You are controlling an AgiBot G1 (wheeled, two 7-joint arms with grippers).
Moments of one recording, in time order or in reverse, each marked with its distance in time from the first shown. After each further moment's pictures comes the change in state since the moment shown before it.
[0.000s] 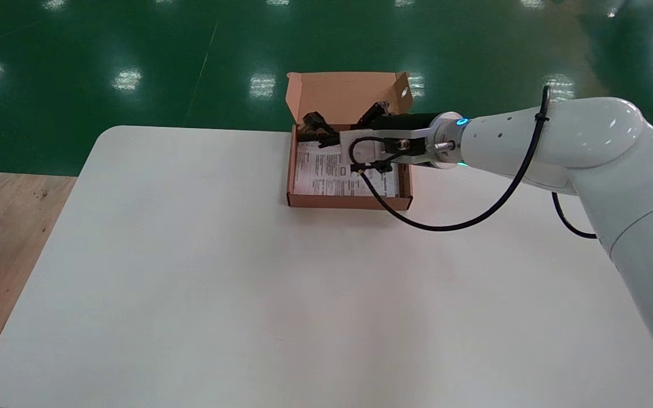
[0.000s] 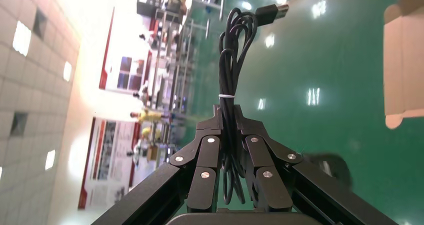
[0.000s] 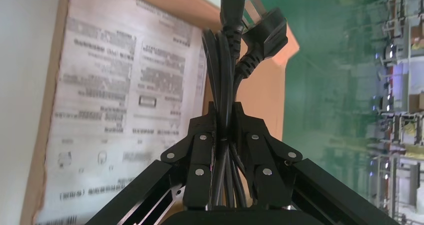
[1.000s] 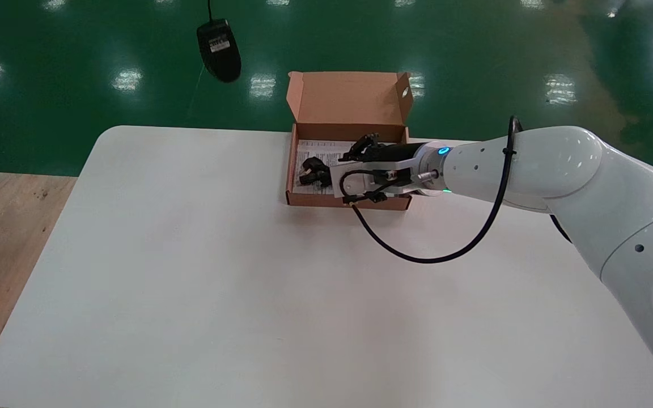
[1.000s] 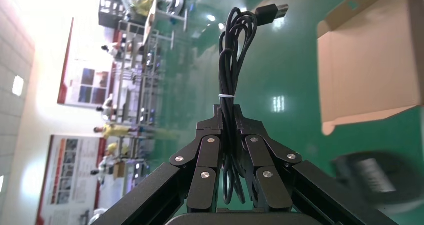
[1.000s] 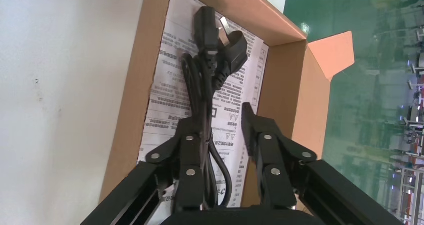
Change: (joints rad) left arm -0.004 0.070 0.002 0.169 -0.001 0.084 0.122; right arm -0.015 0.004 -0.309 0.077 0.149 0.079 0.132
